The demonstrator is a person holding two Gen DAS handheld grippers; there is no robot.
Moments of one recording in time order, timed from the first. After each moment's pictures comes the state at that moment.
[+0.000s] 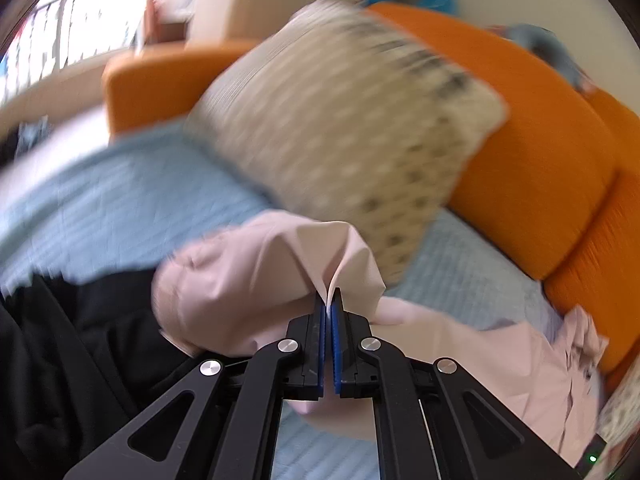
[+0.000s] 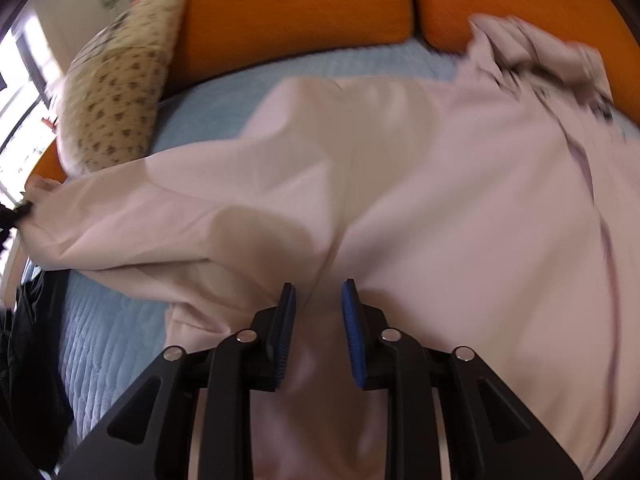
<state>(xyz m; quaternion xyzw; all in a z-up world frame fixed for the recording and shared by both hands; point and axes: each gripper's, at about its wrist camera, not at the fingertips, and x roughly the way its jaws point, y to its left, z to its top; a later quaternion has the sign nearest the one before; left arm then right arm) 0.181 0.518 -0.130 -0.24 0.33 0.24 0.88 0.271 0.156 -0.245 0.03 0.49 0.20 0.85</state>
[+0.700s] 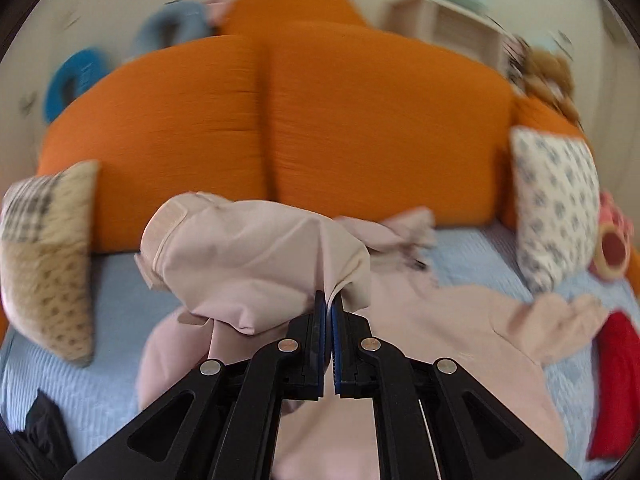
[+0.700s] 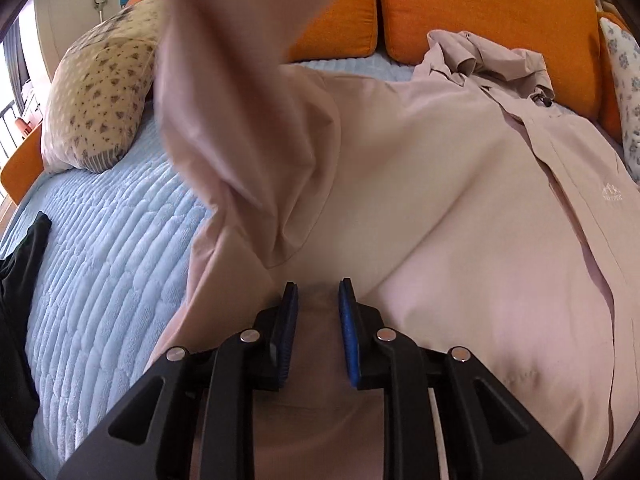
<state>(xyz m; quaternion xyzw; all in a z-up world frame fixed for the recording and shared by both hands) 0.298 0.092 -0.028 0.01 0.36 -0.05 0.93 0.195 0.164 -0.250 0.00 0.44 0.13 0.89</state>
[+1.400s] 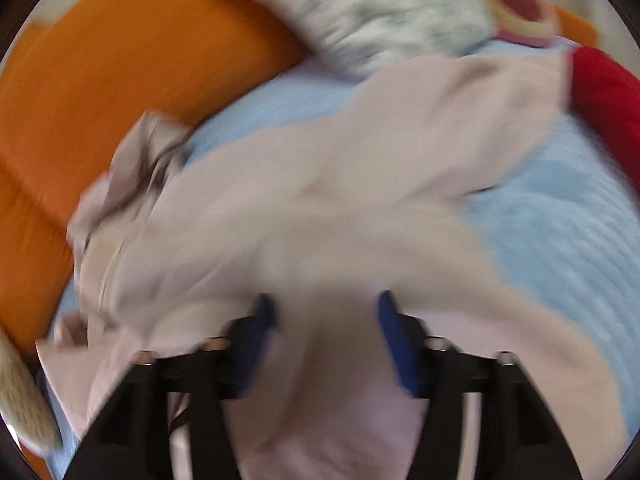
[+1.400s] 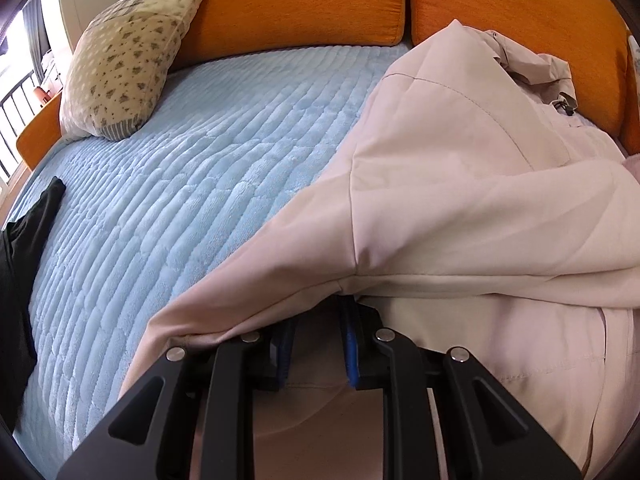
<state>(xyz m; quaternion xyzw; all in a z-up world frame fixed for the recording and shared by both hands) 0.250 -0.211 -0.206 0.28 0.41 -0.21 0.84 0.191 0.159 -0.249 -0.04 0.46 0.17 0.87</state>
